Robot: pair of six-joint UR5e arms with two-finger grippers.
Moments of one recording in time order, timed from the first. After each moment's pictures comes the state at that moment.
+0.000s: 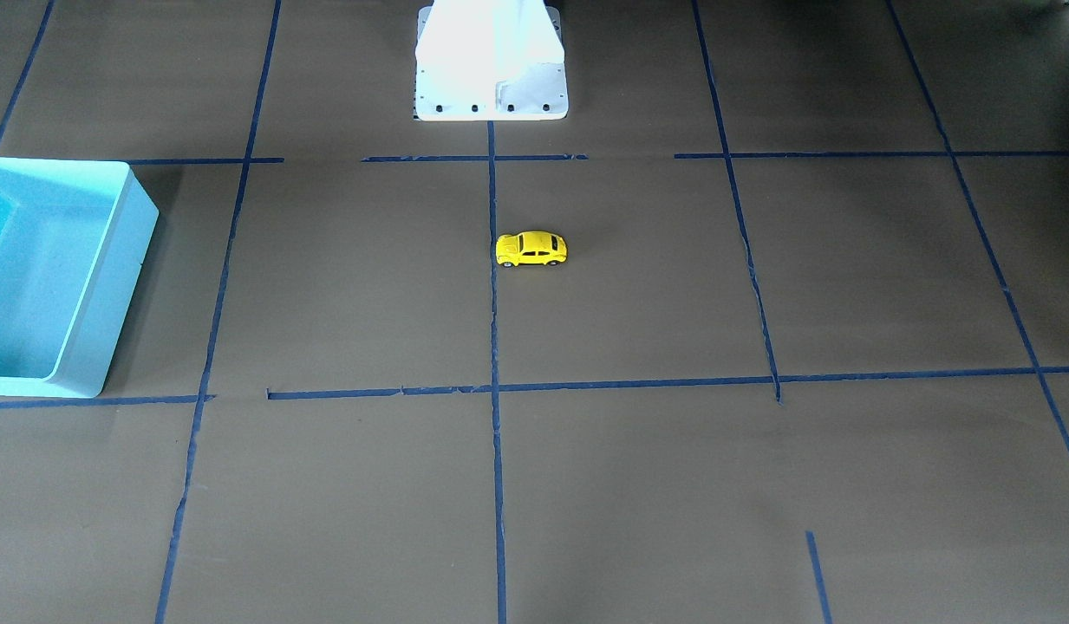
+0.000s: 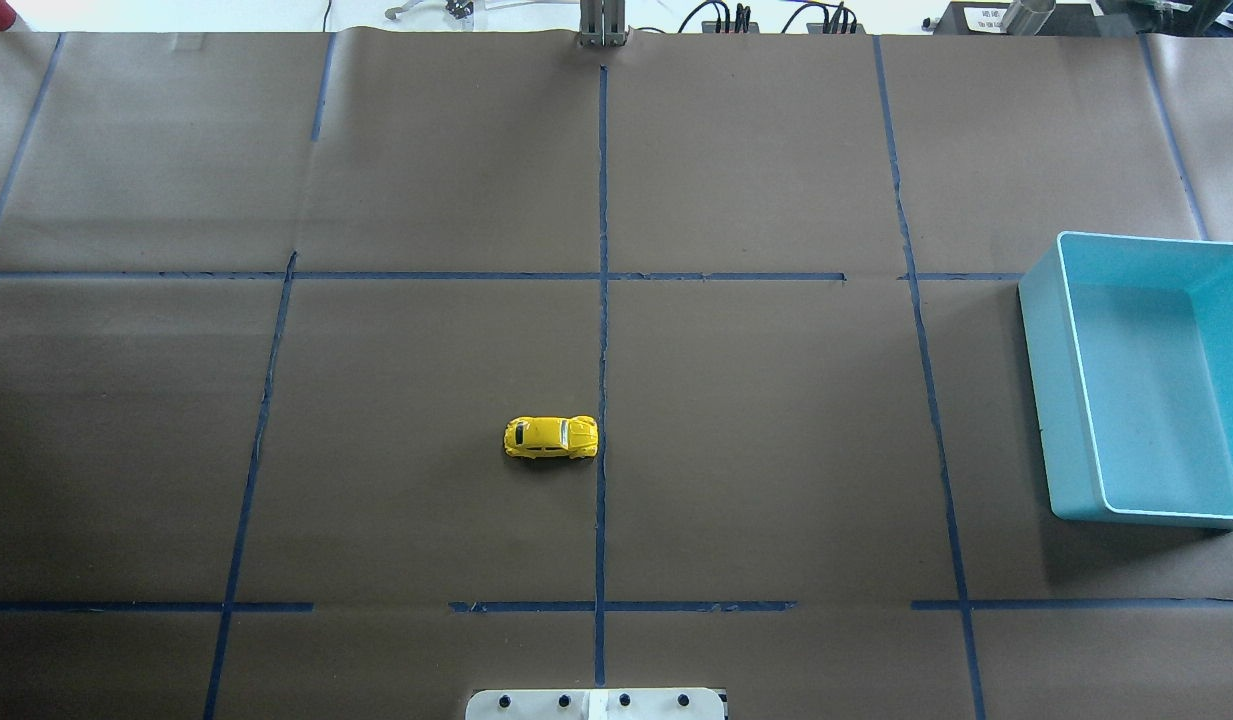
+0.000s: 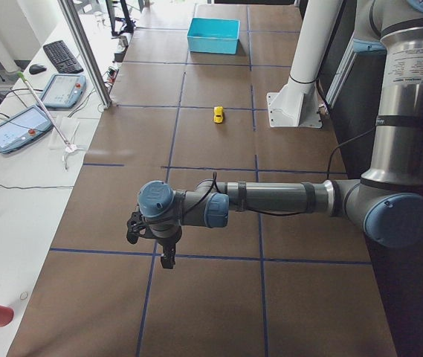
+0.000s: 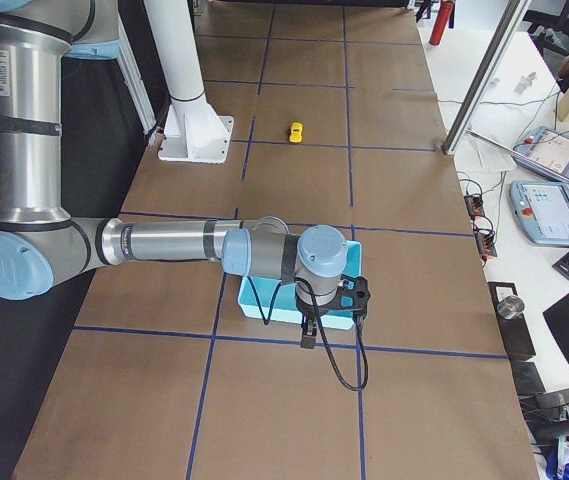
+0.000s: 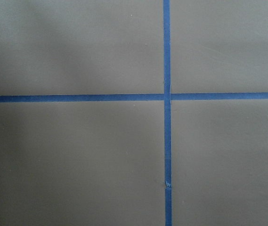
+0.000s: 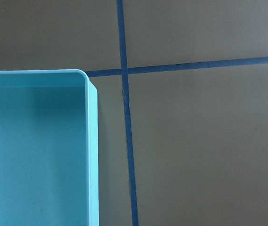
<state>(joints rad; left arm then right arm) -1.55 -1.60 -1.52 -1.62 -2.36 -0.02 1.62 -1.64 1.72 -1.71 2.35 0.01</state>
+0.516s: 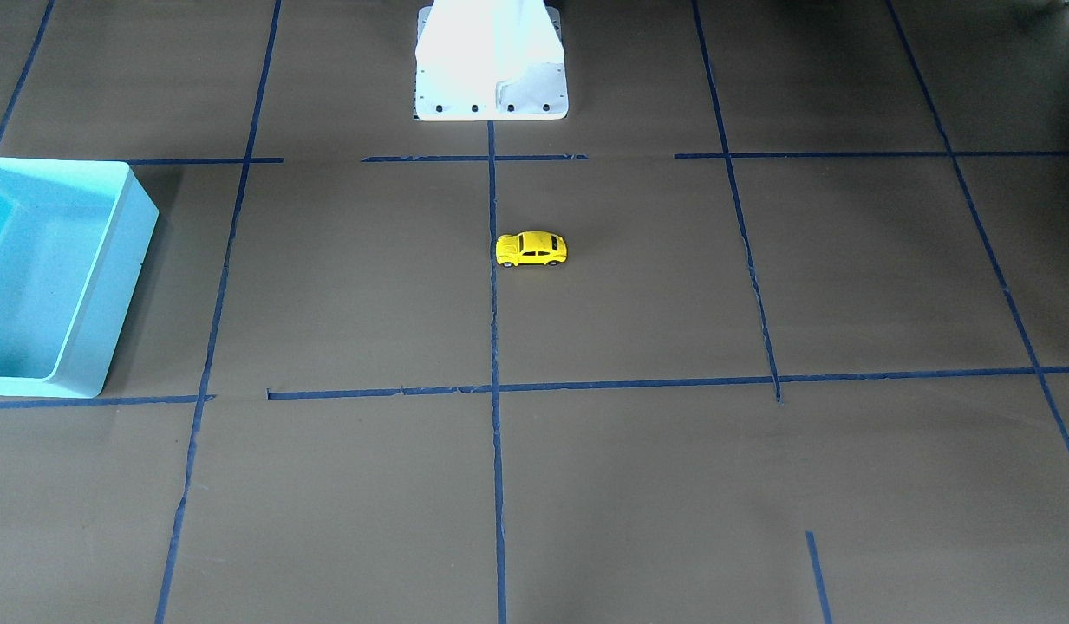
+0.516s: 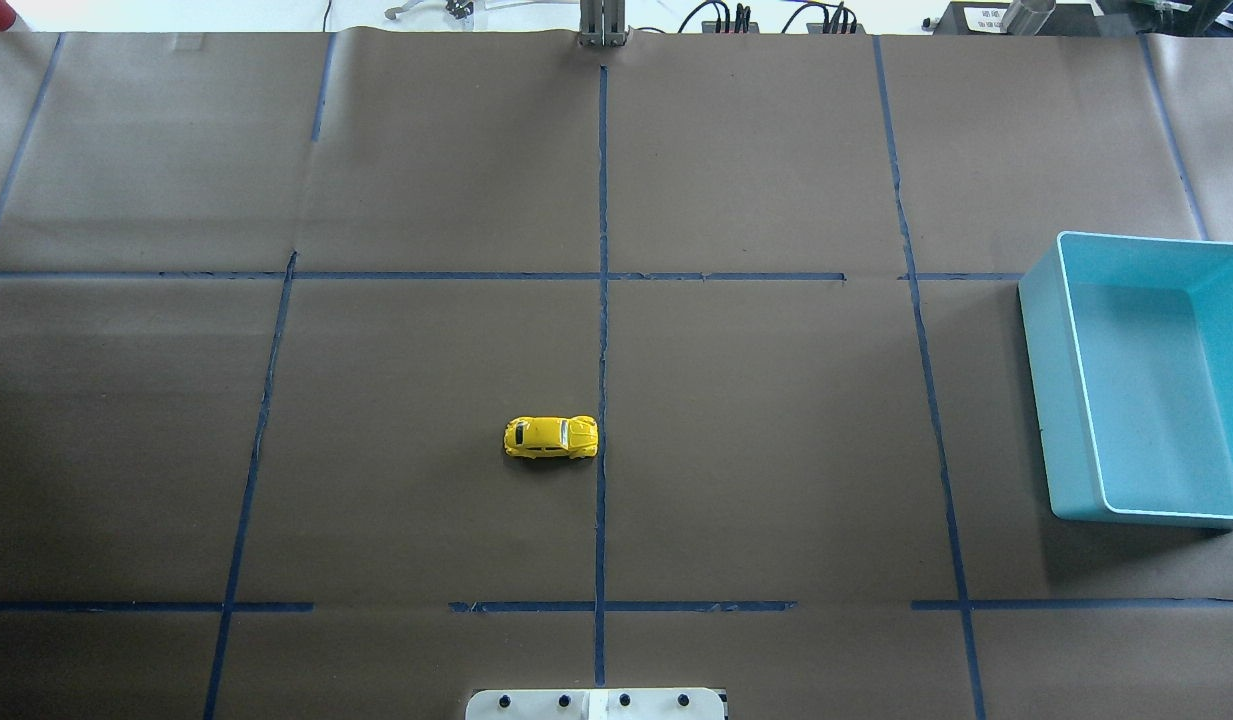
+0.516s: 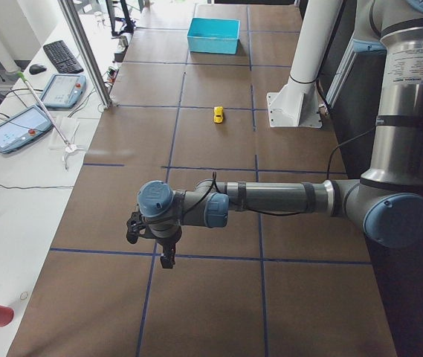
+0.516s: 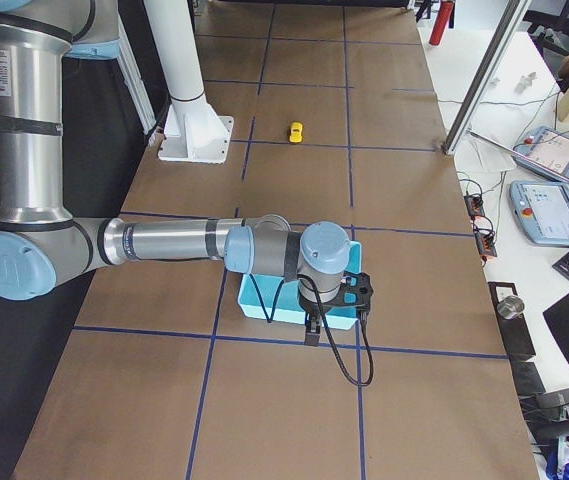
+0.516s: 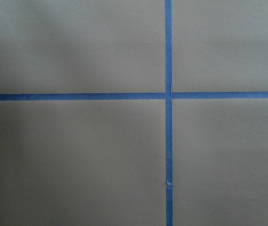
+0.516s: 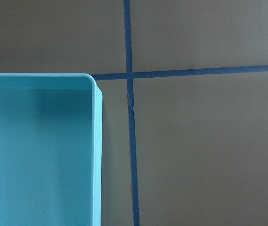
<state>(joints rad) -1.55 -1.60 -1.52 -1.62 -2.36 -0.02 1.62 -1.63 1.73 -1.71 2.36 -0.01</state>
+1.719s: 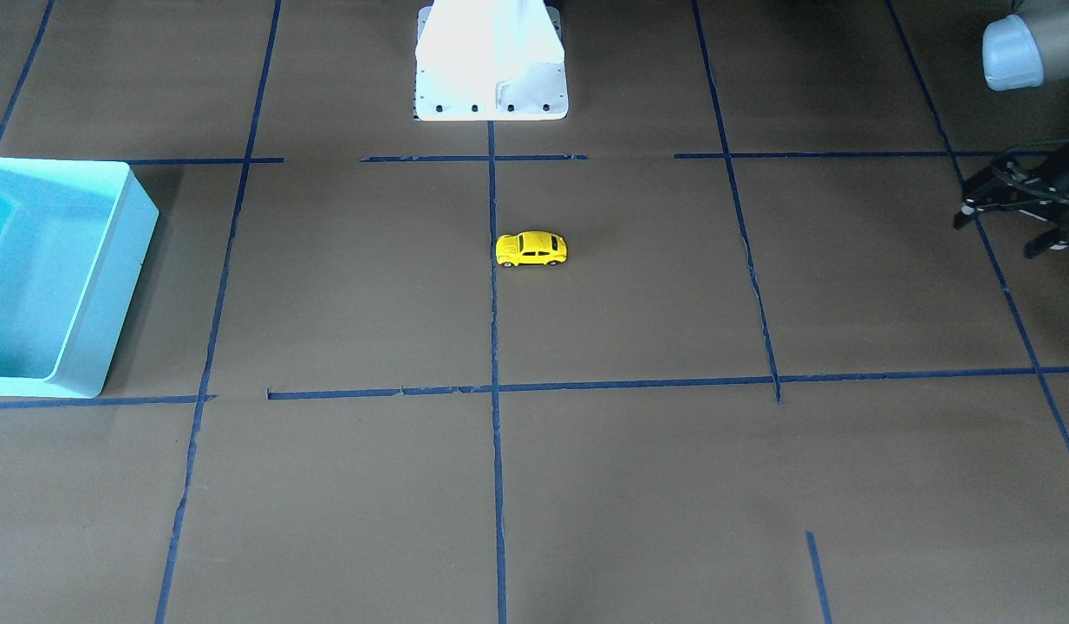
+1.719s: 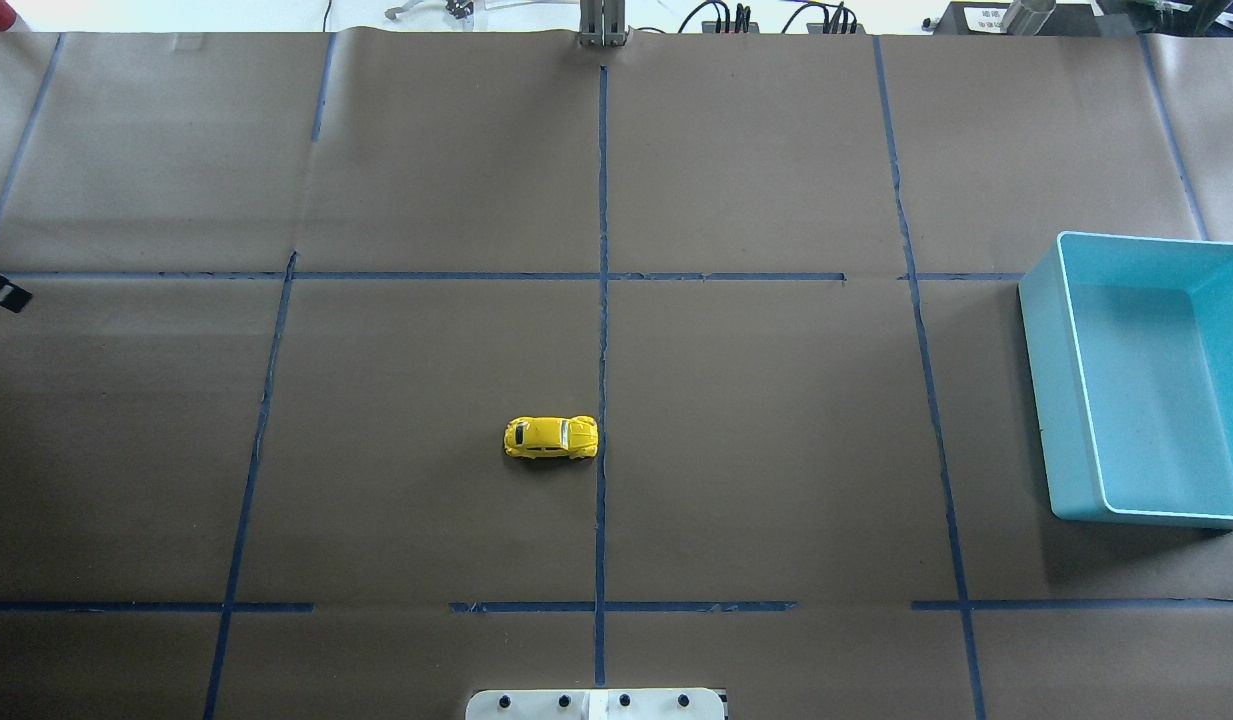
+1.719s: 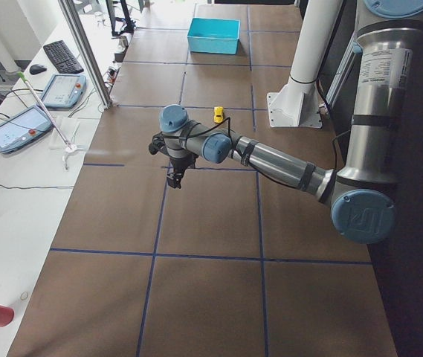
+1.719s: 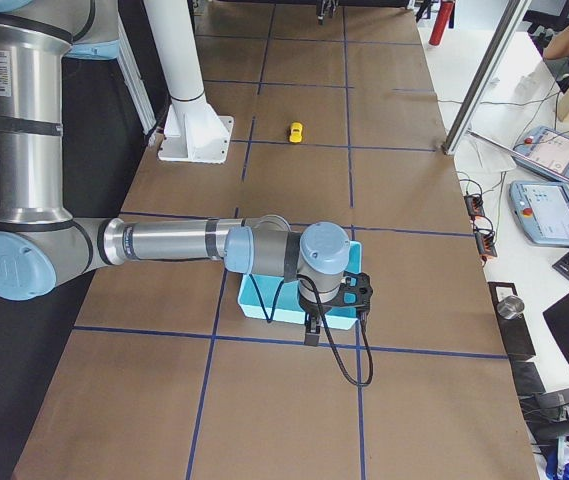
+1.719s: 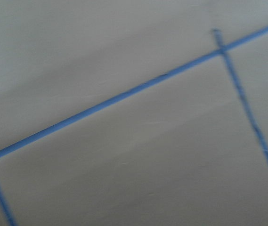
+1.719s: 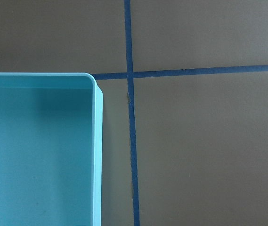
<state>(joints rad) -1.17 -1.64 -1.91 -1.61 -2.38 -0.02 1.62 -1.64 1.73 -1.71 2.36 -0.01</state>
